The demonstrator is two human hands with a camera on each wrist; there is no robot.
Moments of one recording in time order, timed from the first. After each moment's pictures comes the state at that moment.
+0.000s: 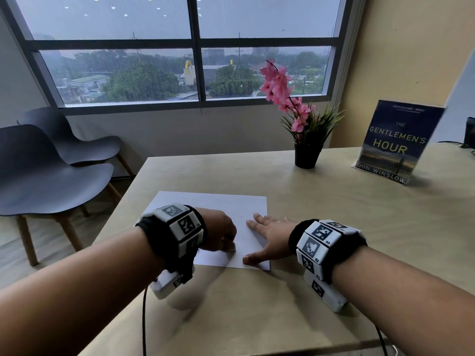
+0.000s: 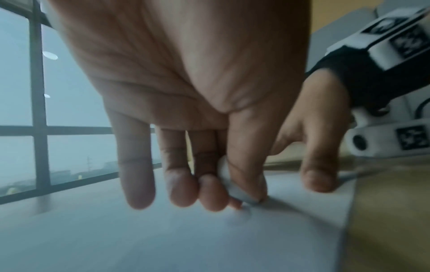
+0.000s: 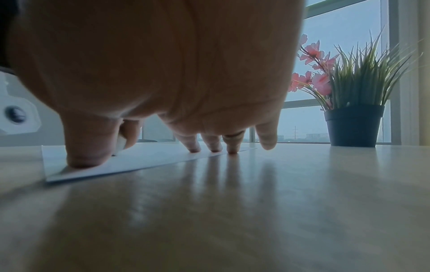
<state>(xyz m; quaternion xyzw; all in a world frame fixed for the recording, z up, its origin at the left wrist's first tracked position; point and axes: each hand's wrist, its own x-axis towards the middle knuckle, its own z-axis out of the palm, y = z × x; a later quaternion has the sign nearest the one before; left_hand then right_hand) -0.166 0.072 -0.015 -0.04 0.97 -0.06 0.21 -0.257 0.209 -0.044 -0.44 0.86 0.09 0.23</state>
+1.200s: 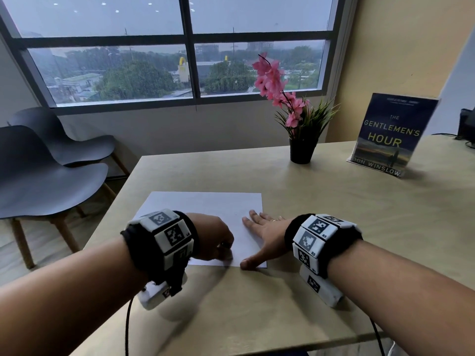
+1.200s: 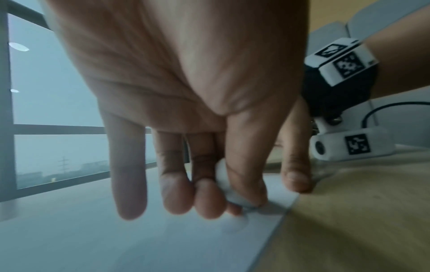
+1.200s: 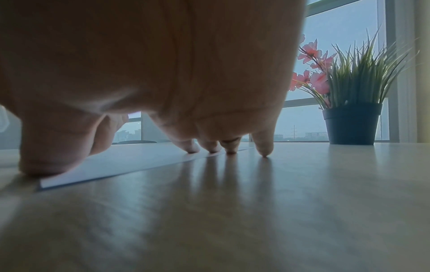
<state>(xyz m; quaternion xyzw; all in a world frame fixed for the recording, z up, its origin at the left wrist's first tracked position) -0.153 0.084 -0.012 -0.03 0.97 -0.06 0.24 -0.259 0.211 -0.045 -0.45 0.85 0.10 0.25</state>
